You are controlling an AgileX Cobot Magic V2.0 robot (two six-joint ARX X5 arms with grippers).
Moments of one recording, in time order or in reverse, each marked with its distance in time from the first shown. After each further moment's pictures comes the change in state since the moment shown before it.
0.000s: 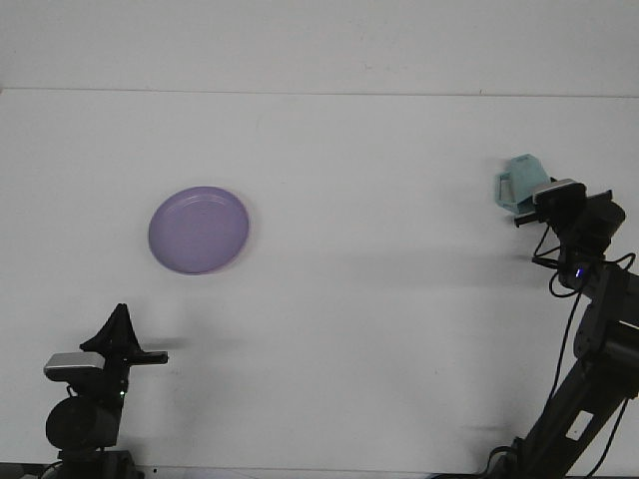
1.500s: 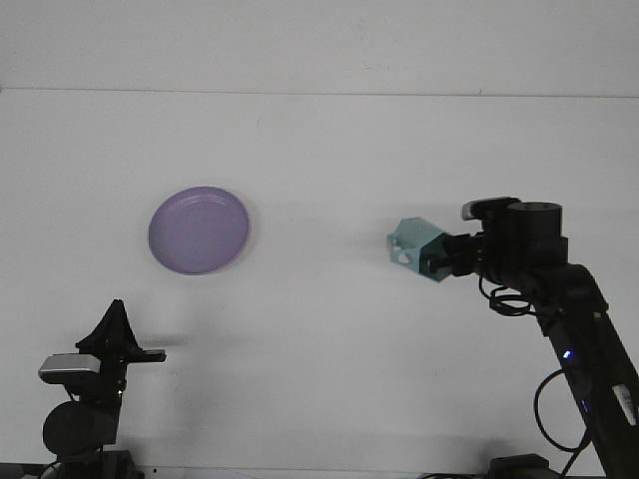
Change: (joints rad) left arm 0.000 0.000 0.000 0.080 0.000 -0.007; right arm 0.550 -0.819 0.005 -1.406 0.058 0.571
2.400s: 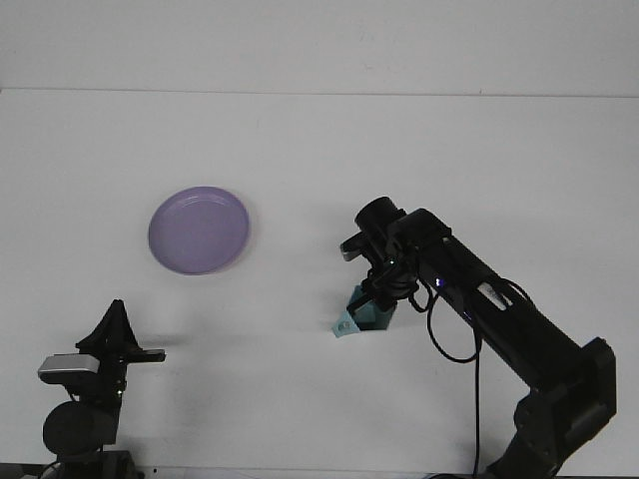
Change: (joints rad) left arm 0.000 0.000 0.000 -0.001 0.000 -0.026; right arm 0.415 0.509 0.359 -0.496 0.257 -0.085
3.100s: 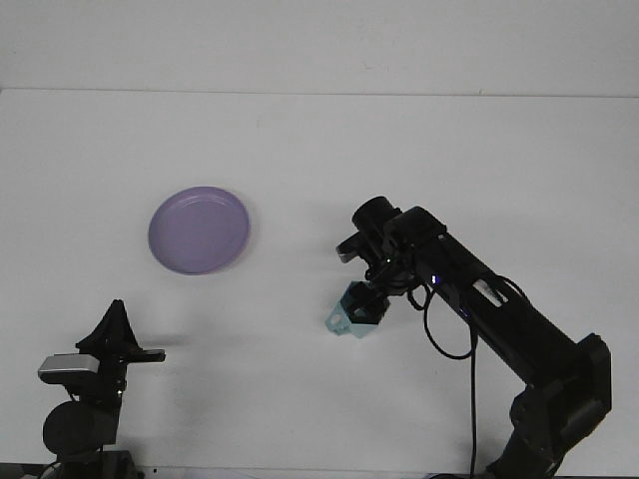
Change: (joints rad) left arm 0.000 0.000 0.000 -0.001 0.000 0.000; right arm -0.005 0.014 0.027 -0.016 -0.004 -0.043
